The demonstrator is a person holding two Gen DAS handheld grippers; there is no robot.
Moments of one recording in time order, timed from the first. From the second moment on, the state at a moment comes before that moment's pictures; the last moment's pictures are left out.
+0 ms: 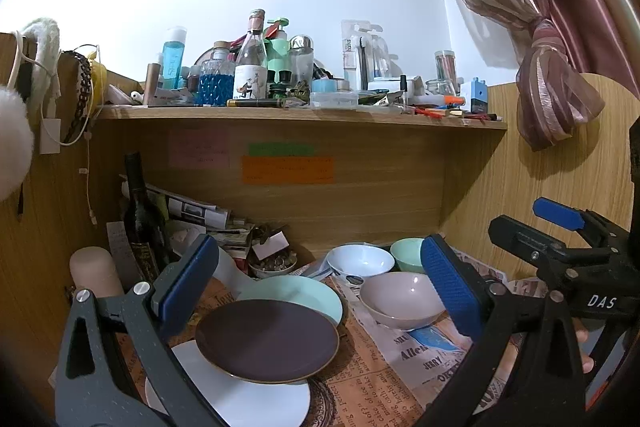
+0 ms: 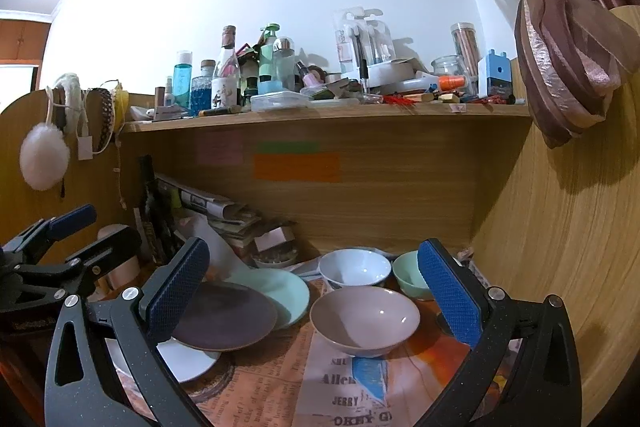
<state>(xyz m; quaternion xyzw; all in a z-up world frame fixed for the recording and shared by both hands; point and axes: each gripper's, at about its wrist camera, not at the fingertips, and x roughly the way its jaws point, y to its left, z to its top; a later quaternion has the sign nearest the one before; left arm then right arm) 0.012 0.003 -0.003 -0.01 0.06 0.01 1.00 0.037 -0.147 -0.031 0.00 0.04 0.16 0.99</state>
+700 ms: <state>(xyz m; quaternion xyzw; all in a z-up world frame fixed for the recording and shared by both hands) 0.017 0.000 -0.005 0.00 0.05 0.01 1.00 0.033 -0.148 -0.031 0.00 0.04 0.16 0.99</state>
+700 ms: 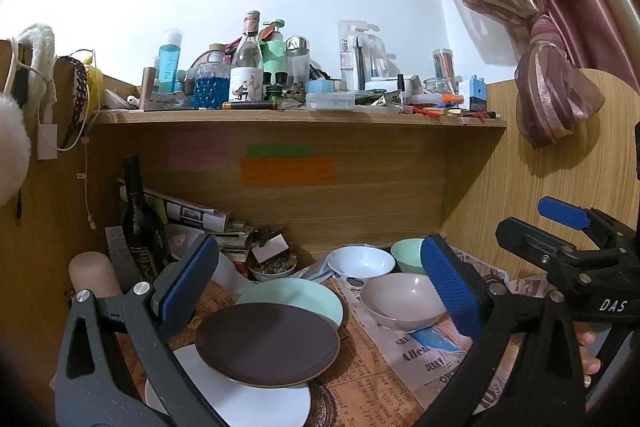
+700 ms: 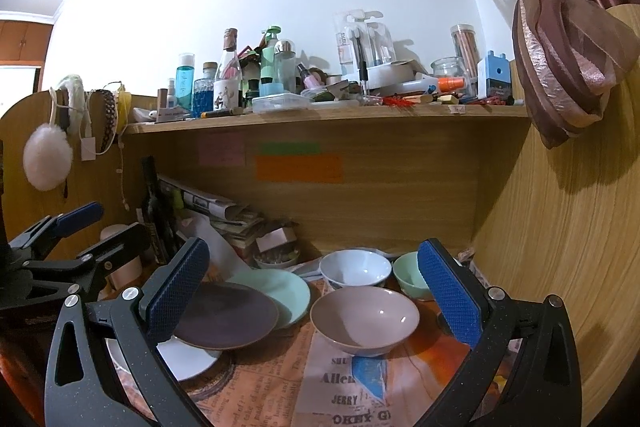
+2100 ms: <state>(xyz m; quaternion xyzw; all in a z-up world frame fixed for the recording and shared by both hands) 0.032 0.006 -0.016 0.00 0.06 0.02 1.00 0.052 -0.149 -0.038 0.02 0.06 0.17 0.98</state>
